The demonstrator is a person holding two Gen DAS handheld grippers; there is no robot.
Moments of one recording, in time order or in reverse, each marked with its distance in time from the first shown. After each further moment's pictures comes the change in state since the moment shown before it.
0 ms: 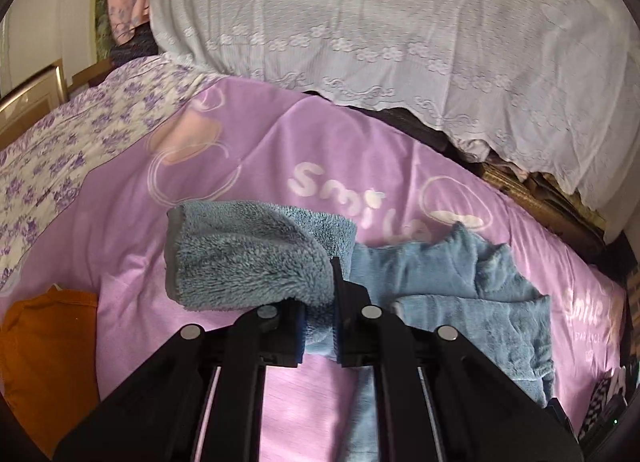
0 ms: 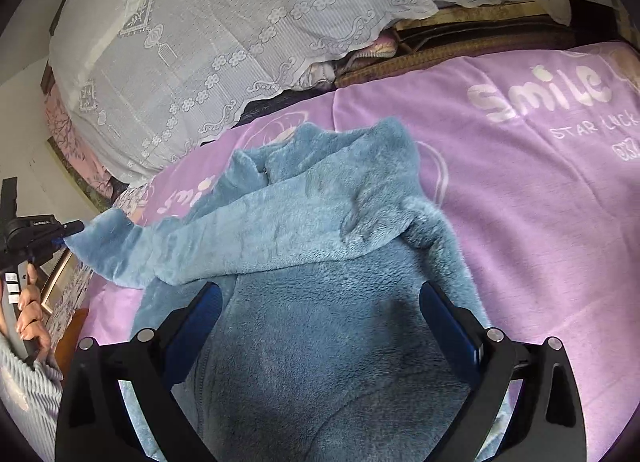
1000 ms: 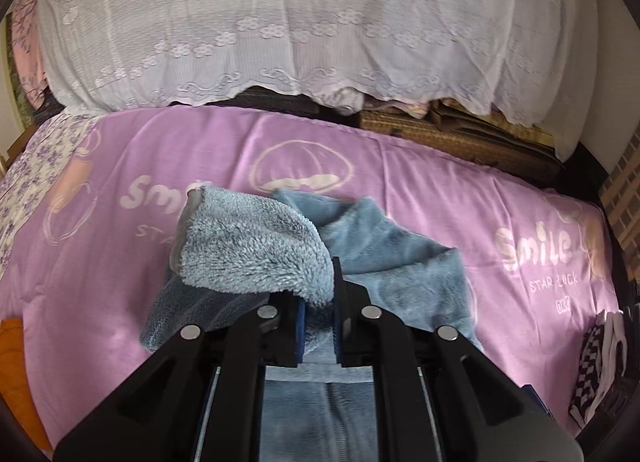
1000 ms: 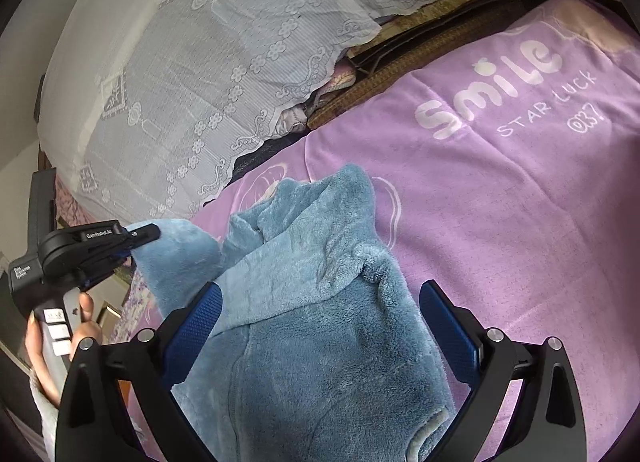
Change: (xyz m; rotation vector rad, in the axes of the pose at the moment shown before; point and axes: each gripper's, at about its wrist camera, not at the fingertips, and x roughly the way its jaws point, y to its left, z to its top) left arm 0.014 -0.219 -0.044 0.273 0.046 -0.117; right arm -0.040 -0.047 0.019 0.247 -0.092 0.074
